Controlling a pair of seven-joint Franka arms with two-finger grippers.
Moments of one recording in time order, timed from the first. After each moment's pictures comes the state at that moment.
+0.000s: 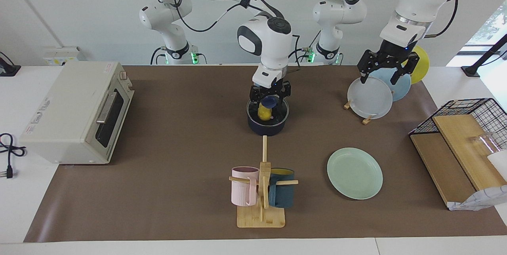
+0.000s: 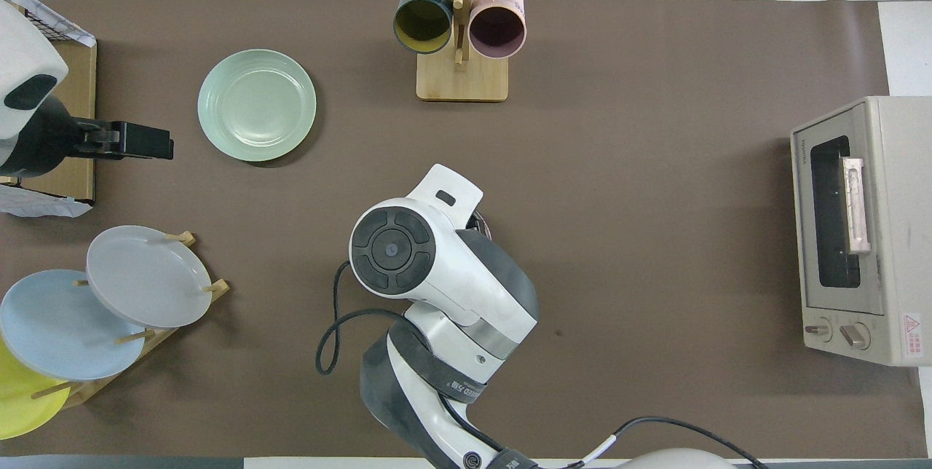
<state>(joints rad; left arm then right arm) -0.07 -0.07 -0.11 -1.66 -0.02 1.73 -0.06 0.69 0.34 0.07 -1.67 -0.12 2.06 0.63</state>
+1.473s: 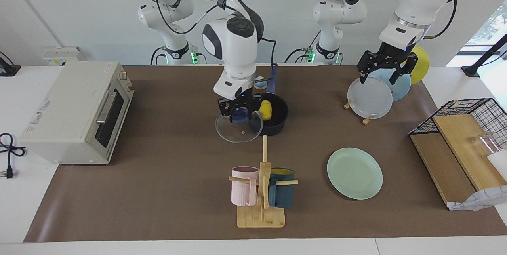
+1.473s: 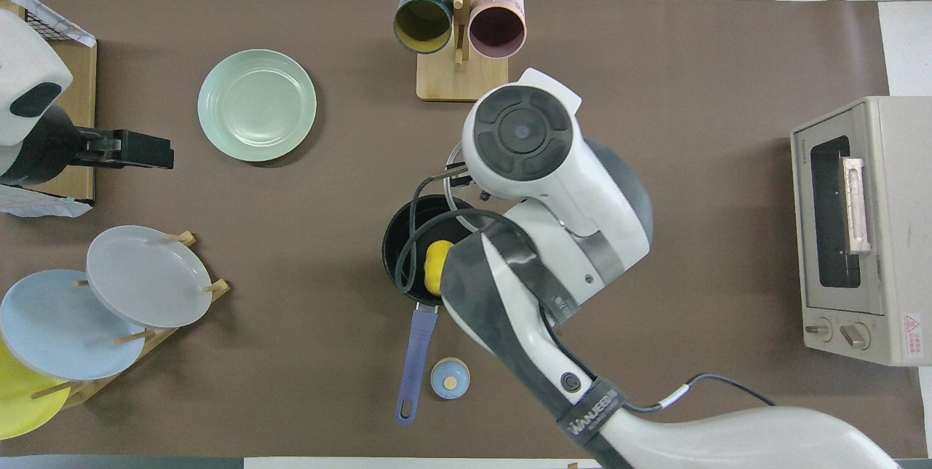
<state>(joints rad) -0.08 -0.07 -0.11 -1.68 -0.02 1.71 -0.06 0.45 0.32 0.06 -1.57 -0.11 1.97 0.34</state>
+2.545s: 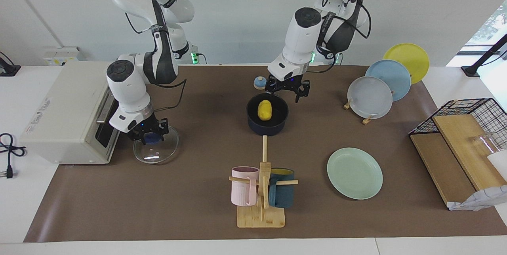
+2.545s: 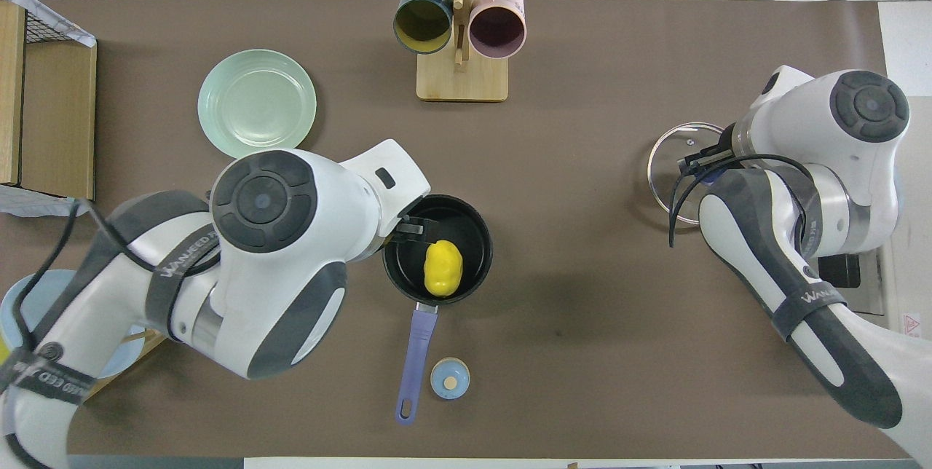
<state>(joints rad) -0.52 0.09 -0.12 -1.92 -0.05 2.07 -0.39 -0.03 0.20 0.05 -2.08 -0.08 2.36 -0.19</state>
